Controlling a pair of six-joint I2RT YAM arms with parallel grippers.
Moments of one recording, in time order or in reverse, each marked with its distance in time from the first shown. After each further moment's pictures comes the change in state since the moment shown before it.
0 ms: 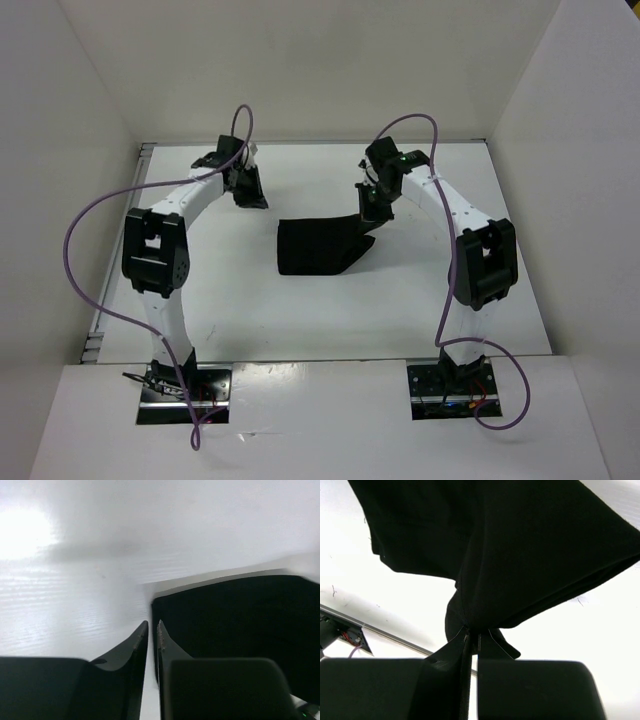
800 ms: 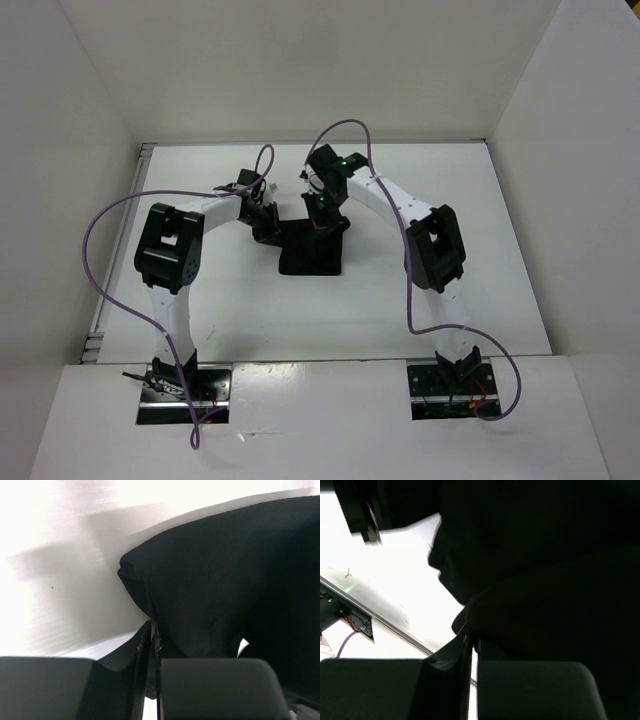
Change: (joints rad) left arm -0.075 0.058 -0.267 0.109 0.179 -0.067; right arm 0.210 0.278 0.283 -0.021 -0.074 -0.028
